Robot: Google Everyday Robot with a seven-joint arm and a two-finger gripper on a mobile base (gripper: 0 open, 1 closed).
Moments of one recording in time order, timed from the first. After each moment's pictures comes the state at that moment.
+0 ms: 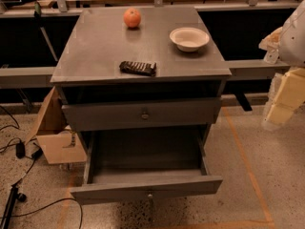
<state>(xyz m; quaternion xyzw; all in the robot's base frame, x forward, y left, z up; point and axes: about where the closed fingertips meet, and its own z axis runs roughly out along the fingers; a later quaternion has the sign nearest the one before) 0.438 -0.217 0.977 -0.60 0.78 -0.04 0.16</state>
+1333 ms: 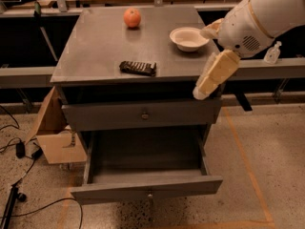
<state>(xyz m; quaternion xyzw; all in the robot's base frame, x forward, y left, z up) 0.526 -0.110 0.965 -0.61 0.72 0.12 0.31</state>
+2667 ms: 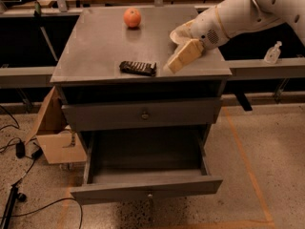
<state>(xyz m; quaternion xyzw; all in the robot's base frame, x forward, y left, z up) 0.628 -0.058 0.941 -0.56 0.70 0.25 0.37</state>
